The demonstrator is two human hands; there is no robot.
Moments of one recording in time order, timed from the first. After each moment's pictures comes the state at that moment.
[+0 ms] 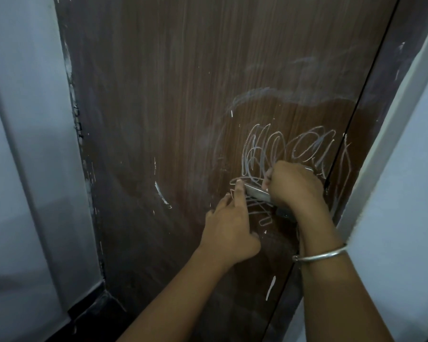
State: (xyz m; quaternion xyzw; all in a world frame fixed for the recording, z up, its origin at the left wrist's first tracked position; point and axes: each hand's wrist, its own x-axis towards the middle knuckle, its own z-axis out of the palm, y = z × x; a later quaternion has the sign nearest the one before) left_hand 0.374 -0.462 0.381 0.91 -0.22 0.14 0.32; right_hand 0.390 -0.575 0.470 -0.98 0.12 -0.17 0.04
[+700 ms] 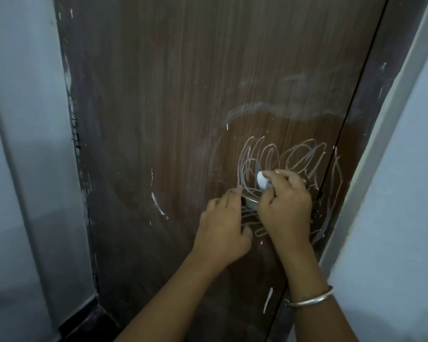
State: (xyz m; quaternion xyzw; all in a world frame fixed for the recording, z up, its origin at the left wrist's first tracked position) left_hand 0.383 -0.456 0.389 0.89 -0.24 0.24 0.31; right_hand 0.375 -0.573 0.425 -0.81 -0.05 -0.56 0.18
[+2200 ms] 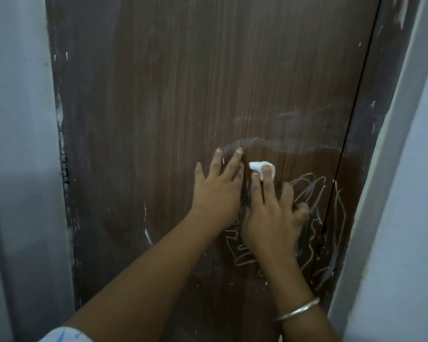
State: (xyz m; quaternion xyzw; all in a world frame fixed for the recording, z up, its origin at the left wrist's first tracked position) left_hand 0.457 -0.449 0.487 0.91 -0.24 0.33 0.00; right_hand 0.413 -0.552 0.448 -0.89 0.14 -0.43 -0.10
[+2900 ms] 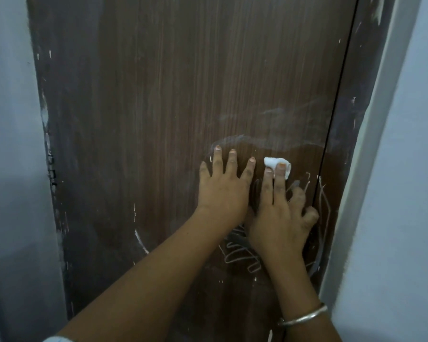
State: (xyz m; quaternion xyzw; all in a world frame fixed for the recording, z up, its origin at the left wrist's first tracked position) left_hand 0.436 -0.479 0.497 0.91 -0.24 0.34 0.01; right_hand 0.397 -0.579 0.448 -0.89 0.15 -0.42 -0.04
